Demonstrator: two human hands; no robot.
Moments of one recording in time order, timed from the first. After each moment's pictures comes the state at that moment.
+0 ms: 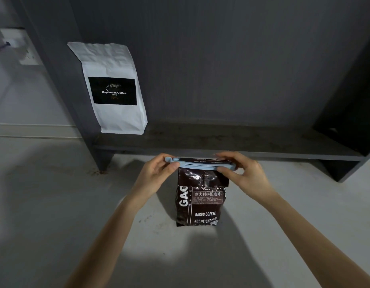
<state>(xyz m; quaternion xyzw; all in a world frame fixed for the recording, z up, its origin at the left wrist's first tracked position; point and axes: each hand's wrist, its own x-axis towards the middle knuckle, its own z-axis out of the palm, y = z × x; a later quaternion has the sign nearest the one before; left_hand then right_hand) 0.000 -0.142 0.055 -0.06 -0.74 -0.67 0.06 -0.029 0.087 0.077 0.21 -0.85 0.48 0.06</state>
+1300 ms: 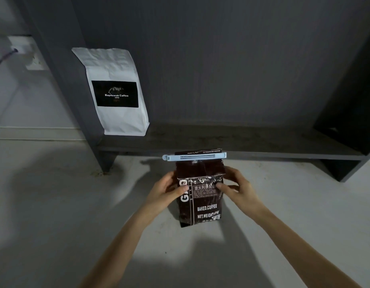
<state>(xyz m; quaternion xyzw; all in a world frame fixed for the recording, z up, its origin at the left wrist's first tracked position) 0.021 -0.125 0.028 -0.03 -0.73 -0.68 -0.02 -0.020 0.088 0.020 0.10 -0.81 0.58 -0.05</state>
